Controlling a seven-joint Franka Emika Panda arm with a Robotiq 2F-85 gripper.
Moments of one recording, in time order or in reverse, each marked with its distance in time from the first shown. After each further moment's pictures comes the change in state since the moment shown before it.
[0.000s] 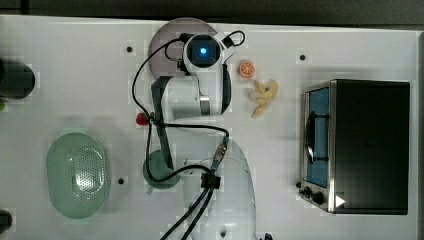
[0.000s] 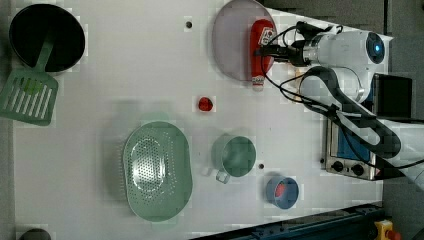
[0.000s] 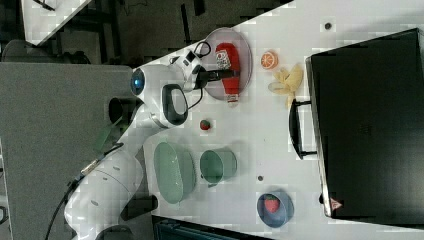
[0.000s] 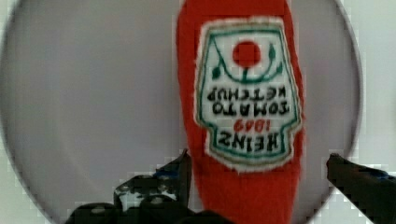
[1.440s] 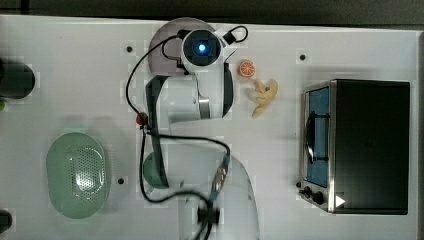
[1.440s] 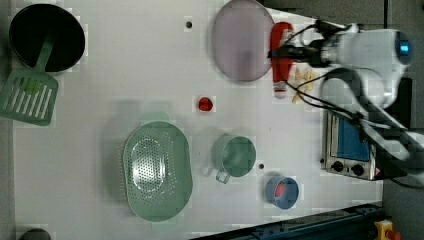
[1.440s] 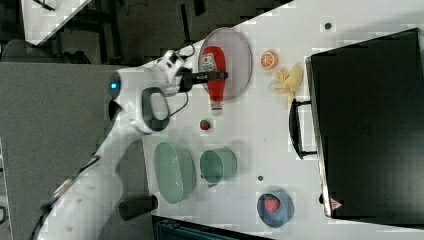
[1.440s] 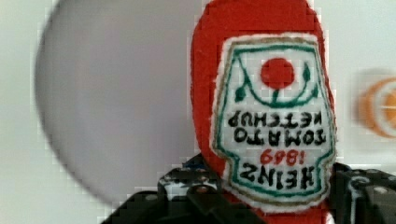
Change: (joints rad) arm 0.004 -0.187 -0.009 -0.081 0.003 -0.114 -0.004
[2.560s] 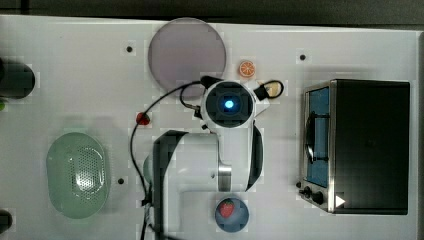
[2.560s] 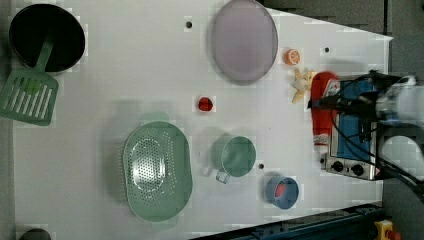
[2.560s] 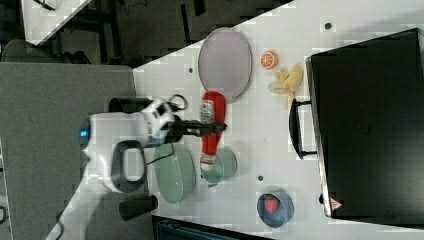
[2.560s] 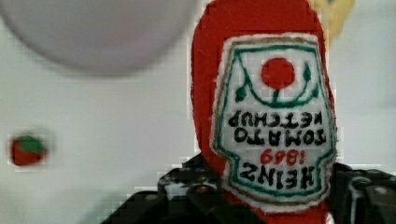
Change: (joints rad) arm -0.044 -0.468 -0.047 -0.439 0.038 -0.185 0.048
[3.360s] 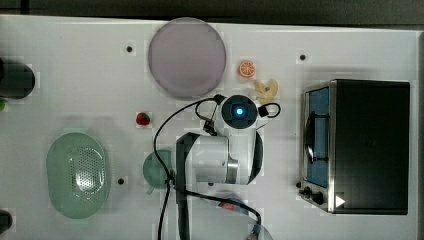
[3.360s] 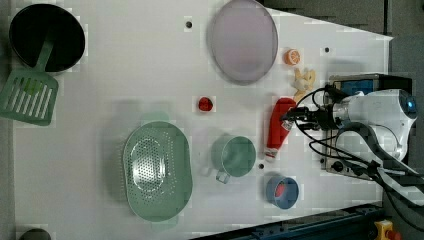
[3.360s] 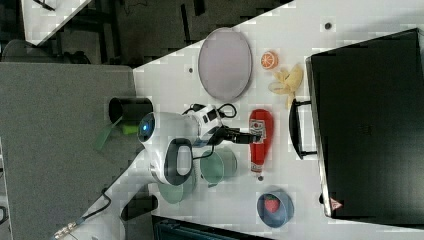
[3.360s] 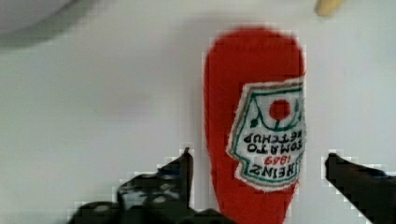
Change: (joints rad) arm -0.012 0.207 -0.030 -0.064 0.023 0.192 0.031
